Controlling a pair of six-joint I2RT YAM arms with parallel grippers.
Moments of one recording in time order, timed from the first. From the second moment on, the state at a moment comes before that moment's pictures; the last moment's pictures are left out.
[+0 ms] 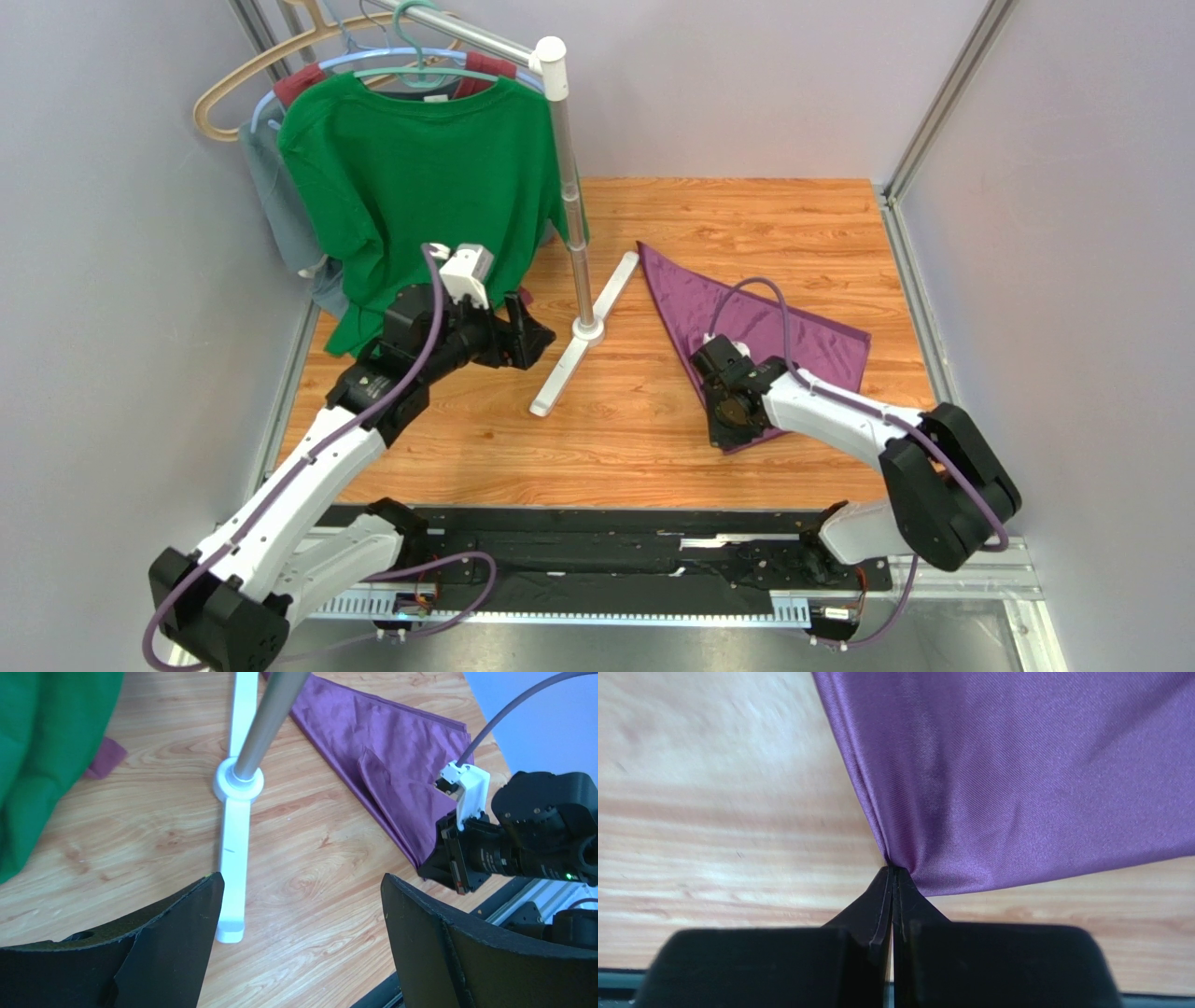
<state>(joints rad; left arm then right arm) -0.46 0.89 0.83 -0.31 0.18 -0.38 0.63 1.41 0.73 -0.61 0.15 0.52</state>
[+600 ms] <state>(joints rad) -0.82 1.34 0.95 -0.05 0.06 -0.50 0.75 1.20 0.64 -0.79 0.16 0.73</state>
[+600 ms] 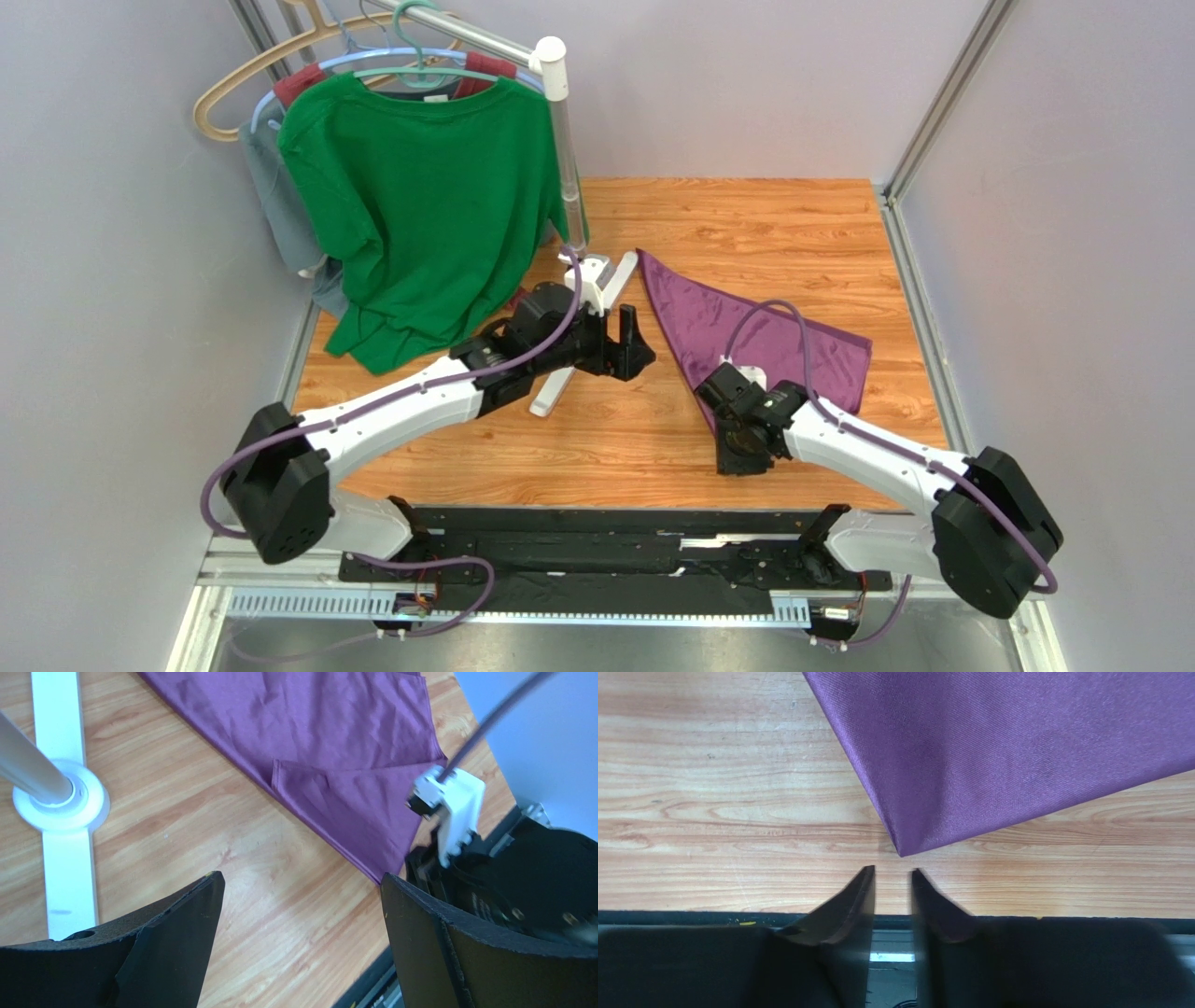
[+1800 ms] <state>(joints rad) -0.74 1.88 1.33 0.01 0.09 -0.49 -0.22 1.56 0.89 -0.40 -0.03 0.53</state>
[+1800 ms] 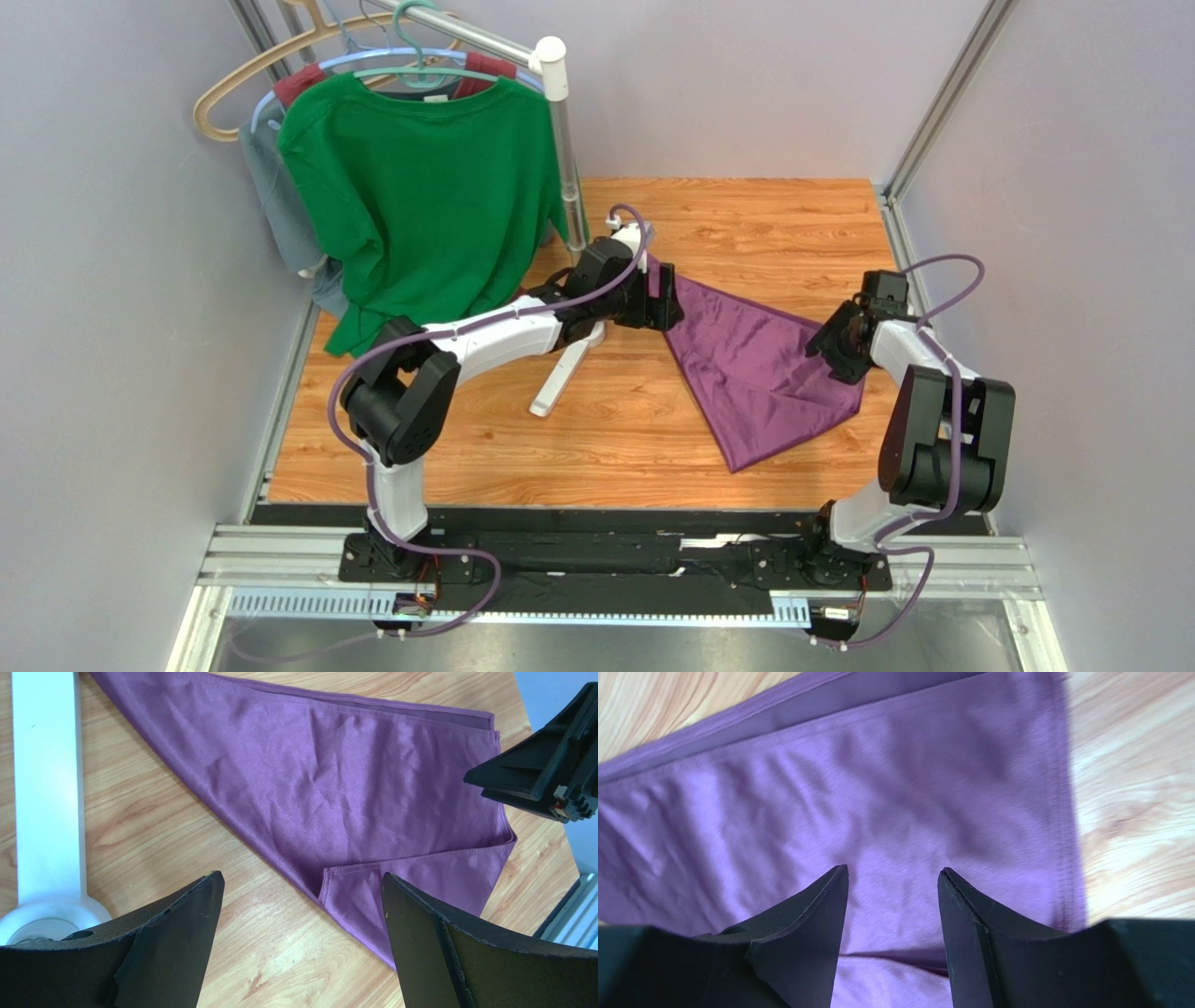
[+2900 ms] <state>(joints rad) -0.67 2.18 1.59 0.10 0.09 -0.50 -0.41 1.54 0.84 -0.34 -0.03 0.47</state>
